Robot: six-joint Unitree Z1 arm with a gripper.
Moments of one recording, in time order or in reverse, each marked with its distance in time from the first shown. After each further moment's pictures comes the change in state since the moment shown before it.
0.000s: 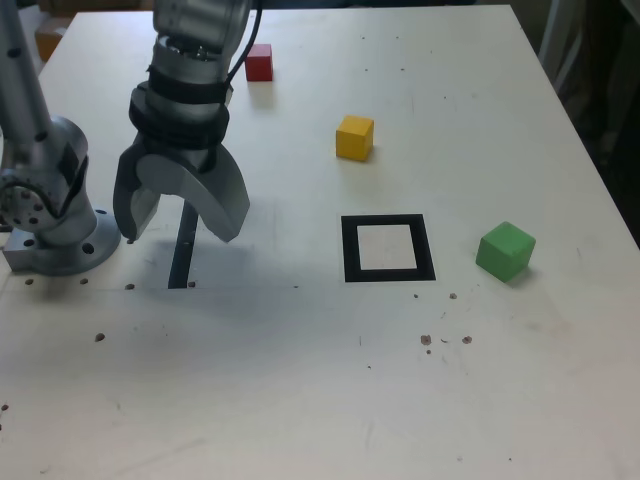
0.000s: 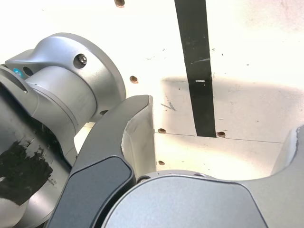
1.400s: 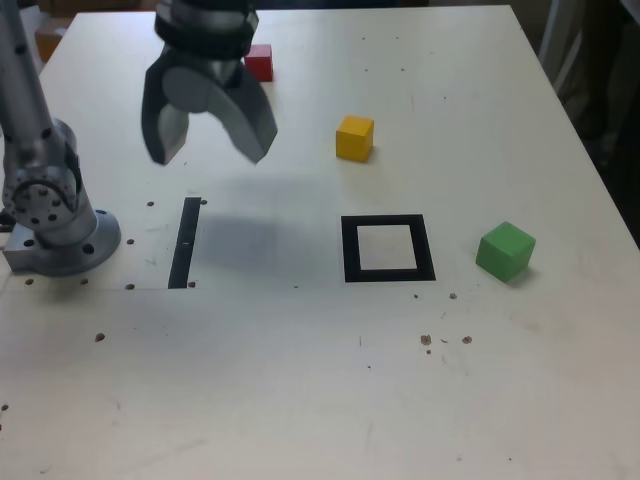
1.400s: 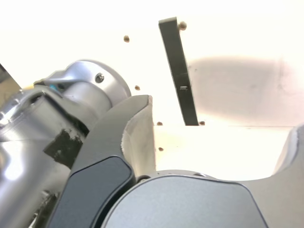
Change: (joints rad) arm 0.295 0.004 -0.309 0.256 0.079 0.314
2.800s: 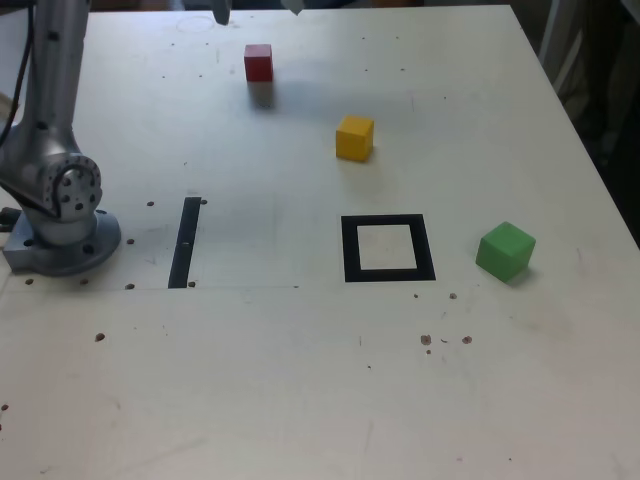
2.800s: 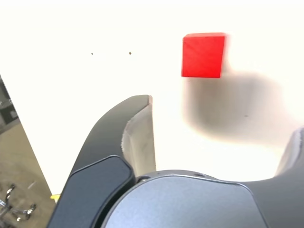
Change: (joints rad) arm 0.639 0.456 -0.752 0.082 0.291 0.421
